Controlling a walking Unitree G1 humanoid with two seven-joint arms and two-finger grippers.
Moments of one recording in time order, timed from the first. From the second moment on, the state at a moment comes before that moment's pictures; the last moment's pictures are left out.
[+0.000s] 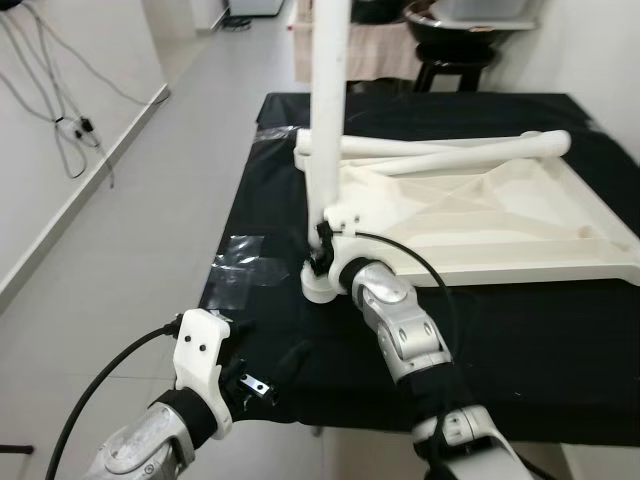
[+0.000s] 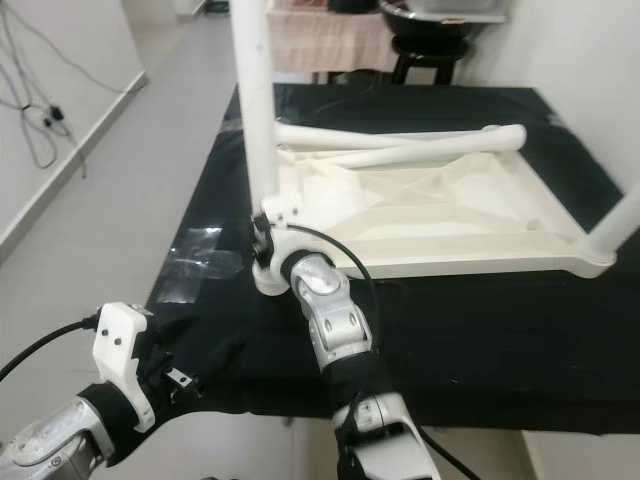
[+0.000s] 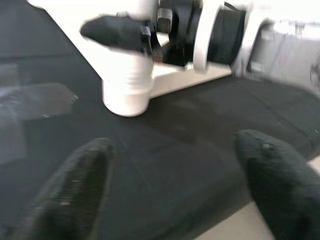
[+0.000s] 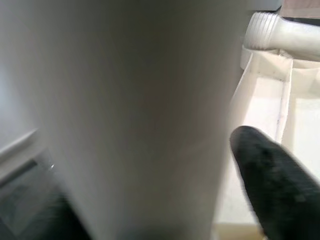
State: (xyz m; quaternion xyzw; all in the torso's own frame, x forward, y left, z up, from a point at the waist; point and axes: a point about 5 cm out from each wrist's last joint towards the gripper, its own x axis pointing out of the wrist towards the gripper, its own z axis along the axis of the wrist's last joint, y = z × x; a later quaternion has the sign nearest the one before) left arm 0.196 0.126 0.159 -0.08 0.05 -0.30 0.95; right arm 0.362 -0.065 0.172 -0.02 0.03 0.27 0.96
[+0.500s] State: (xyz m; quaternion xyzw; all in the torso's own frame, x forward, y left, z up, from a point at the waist) left arm 0.197 0.120 0.152 -0.06 0.04 -0.32 0.95; right arm 0.379 -0.065 0.223 -0.05 -0.02 0.54 0.84
